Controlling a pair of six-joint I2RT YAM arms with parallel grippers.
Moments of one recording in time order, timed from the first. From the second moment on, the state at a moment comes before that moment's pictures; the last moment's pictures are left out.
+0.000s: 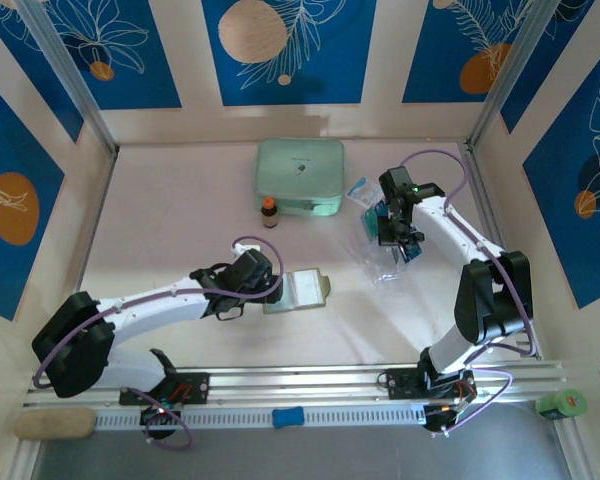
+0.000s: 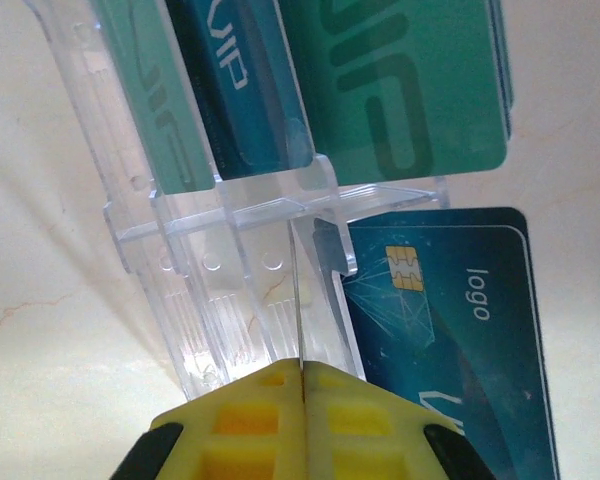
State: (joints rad) left arm -0.86 1.33 0.70 -0.41 -0.26 -0.70; right arm 0.26 1.59 1.23 -0.99 0.15 0.25
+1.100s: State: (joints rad) left arm -0.86 1.40 0.74 -0.43 -0.26 -0.70; right arm 0.45 1.24 0.89 -0.48 -0.45 0.60
